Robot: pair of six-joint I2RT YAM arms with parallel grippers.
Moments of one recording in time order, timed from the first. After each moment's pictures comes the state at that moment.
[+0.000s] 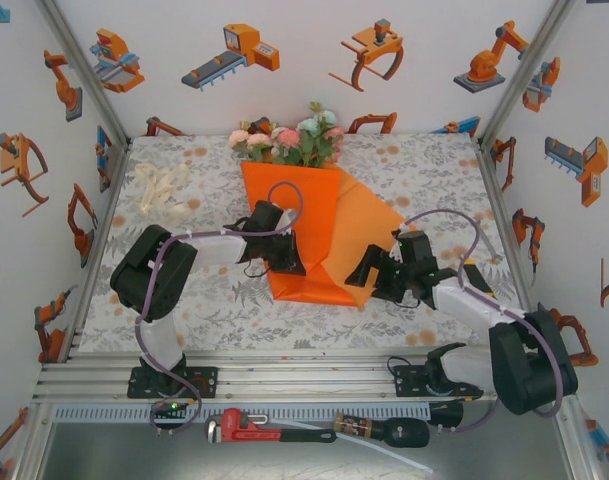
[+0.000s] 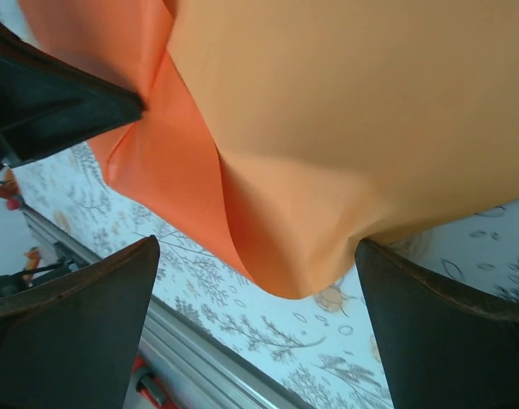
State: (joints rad) left arm -0.67 1.85 0.99 -0.07 0.41 -0.60; right arm 0.35 1.22 0.41 -0.01 -0.44 0.75
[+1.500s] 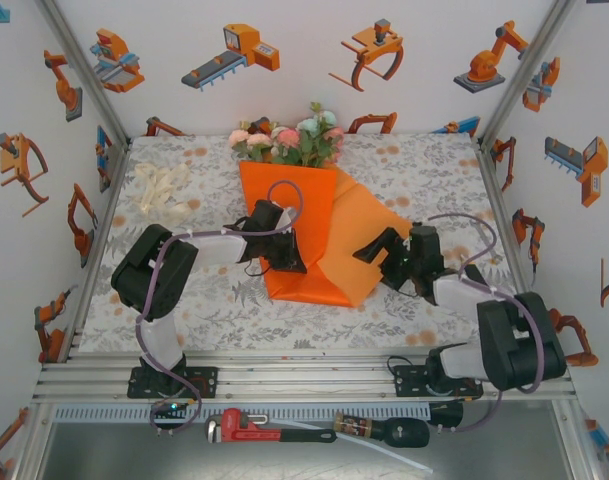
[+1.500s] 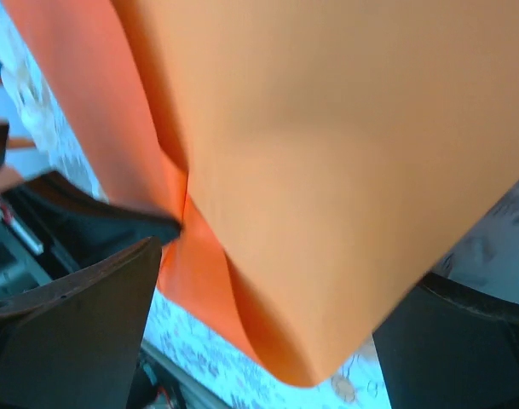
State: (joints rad) left arm -0.66 1.85 0.99 -0.04 0.41 -0.61; right arm 0.24 1.31 0.40 0.21 -0.38 0.95
